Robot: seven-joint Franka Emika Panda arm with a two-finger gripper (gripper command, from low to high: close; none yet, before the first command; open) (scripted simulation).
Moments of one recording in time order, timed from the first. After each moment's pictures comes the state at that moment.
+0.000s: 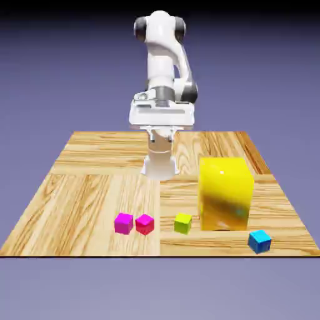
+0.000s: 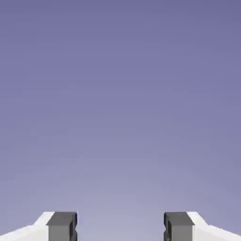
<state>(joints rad) 0.00 -0.53 0.00 -2.80 0.00 3.02 0.69</state>
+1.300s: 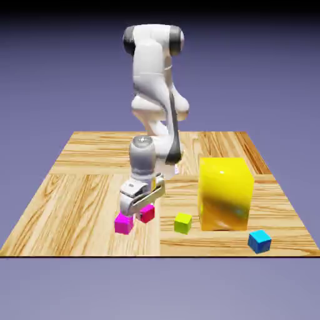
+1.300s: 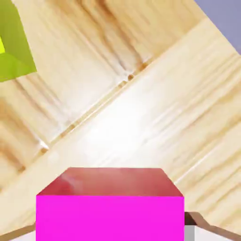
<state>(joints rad) -0.22 0.13 0.08 -2.67 -0.03 2.80 -0.20</state>
